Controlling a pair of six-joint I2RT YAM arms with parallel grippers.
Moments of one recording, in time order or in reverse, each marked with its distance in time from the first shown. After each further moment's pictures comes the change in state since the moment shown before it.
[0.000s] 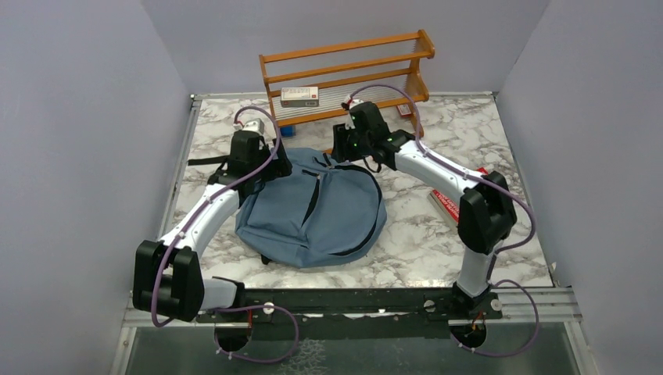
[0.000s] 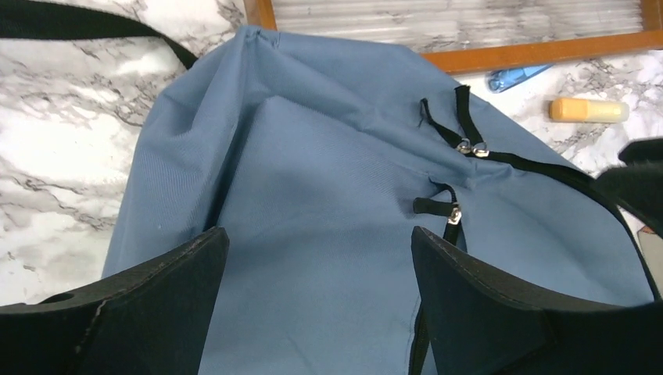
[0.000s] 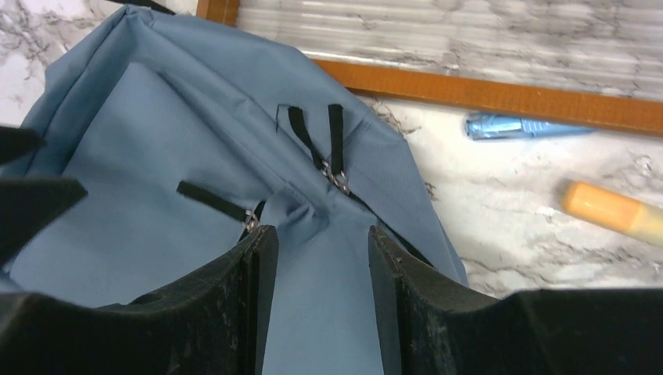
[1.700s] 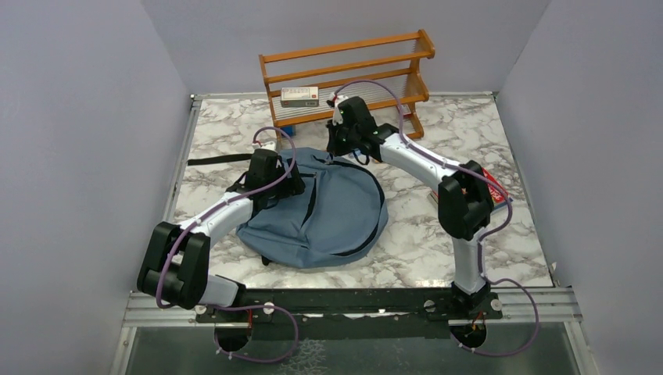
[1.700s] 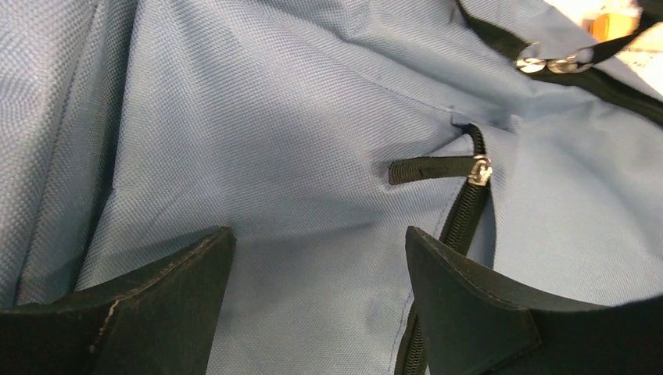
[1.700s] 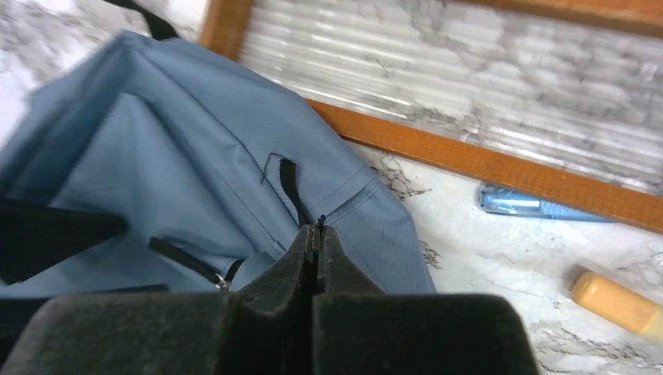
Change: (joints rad) left arm -0.107 0.085 -0.177 0.171 -0.001 -0.085; right arm -0.001 0.246 0.220 -0.003 -0.046 -0.105
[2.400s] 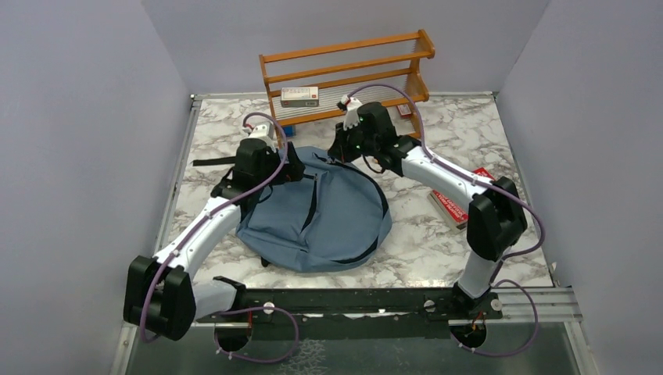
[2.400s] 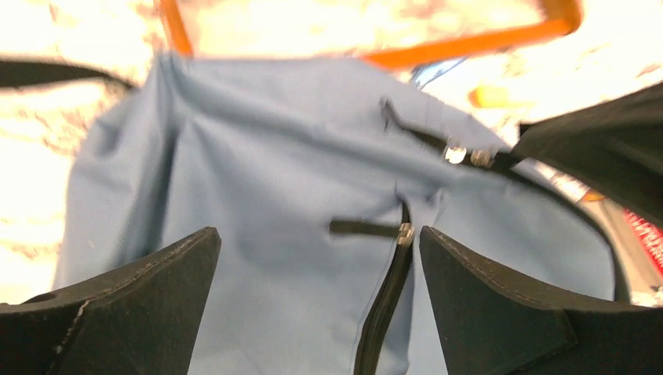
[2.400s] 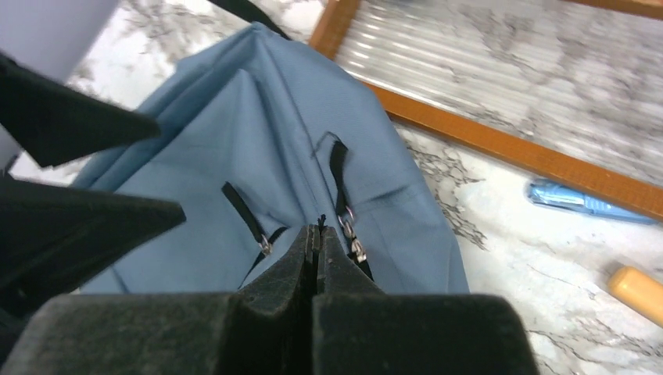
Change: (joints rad) left arm 0.000 -0.169 0.062 -0.063 -0.006 0.068; right arm 0.000 -0.266 -0.270 0.168 -0.140 0.003
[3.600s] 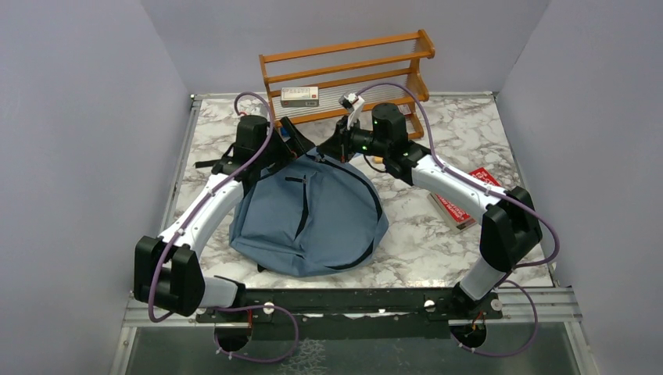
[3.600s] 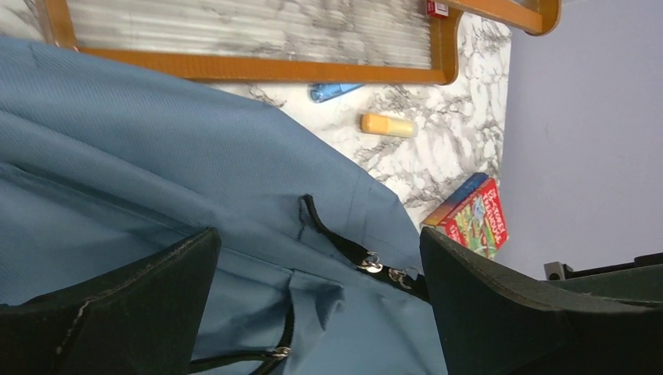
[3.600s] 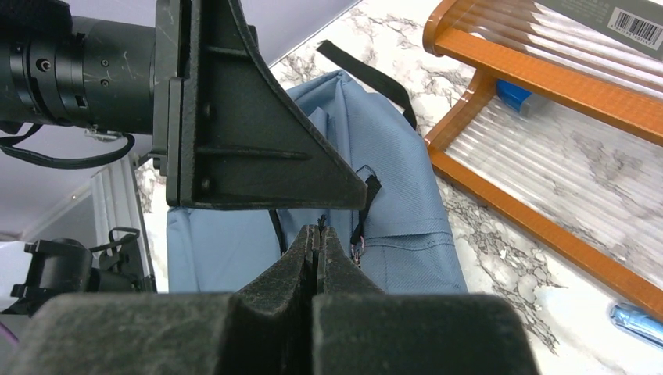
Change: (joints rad) left arm 0.048 0.120 0.254 -0.103 0.177 -0.362; right arm 0.000 -0.136 -0.146 0.317 -0.293 0.024
